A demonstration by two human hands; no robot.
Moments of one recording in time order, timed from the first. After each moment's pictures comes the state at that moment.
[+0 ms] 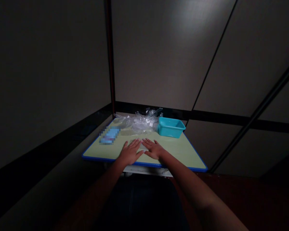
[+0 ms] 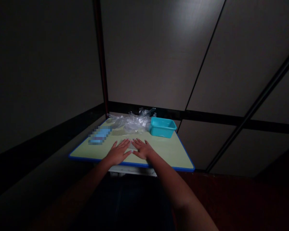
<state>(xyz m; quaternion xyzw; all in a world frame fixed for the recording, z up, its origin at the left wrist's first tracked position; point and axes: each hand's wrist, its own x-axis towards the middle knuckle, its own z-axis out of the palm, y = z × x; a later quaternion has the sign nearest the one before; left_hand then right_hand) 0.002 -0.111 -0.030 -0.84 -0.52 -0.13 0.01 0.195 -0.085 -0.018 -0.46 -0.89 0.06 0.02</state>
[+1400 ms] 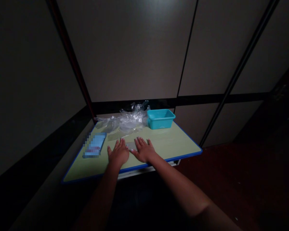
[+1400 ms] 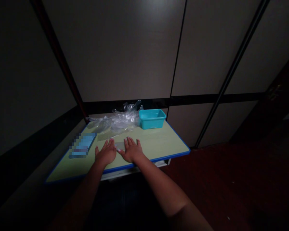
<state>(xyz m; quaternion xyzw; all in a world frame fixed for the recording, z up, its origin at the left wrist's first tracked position) -0.003 -0.074 -0.030 -0.77 -0.64 -0.05 -0.02 0.144 -0.106 -0.025 -0.63 -0.77 0.10 0.09</state>
